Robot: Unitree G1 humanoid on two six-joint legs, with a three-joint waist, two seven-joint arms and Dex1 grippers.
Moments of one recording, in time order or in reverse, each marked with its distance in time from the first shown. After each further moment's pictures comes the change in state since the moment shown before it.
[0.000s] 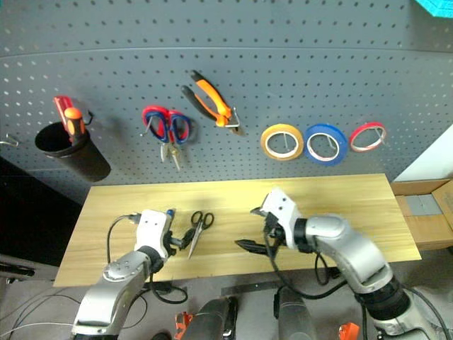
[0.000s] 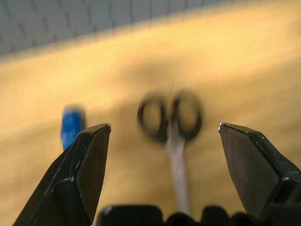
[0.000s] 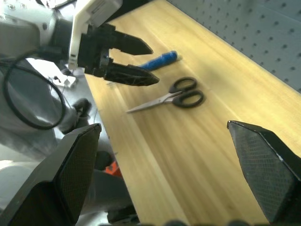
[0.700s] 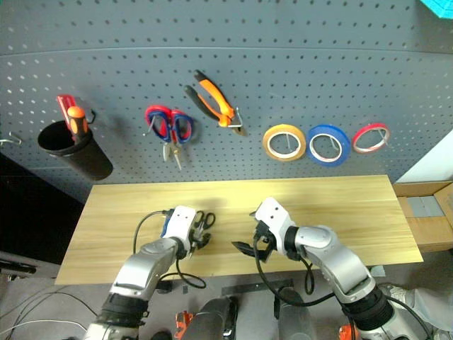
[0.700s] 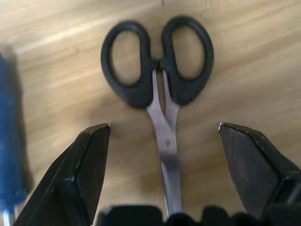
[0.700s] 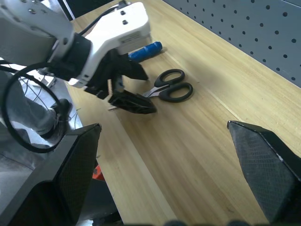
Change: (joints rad) left arm -0.274 -0.071 -0.116 0.318 0.092 0.158 0.062; right arm 0.066 0.059 0.042 0.041 -0.102 -0.070 -0.049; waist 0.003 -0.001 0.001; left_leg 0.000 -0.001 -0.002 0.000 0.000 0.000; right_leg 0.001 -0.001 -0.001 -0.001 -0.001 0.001
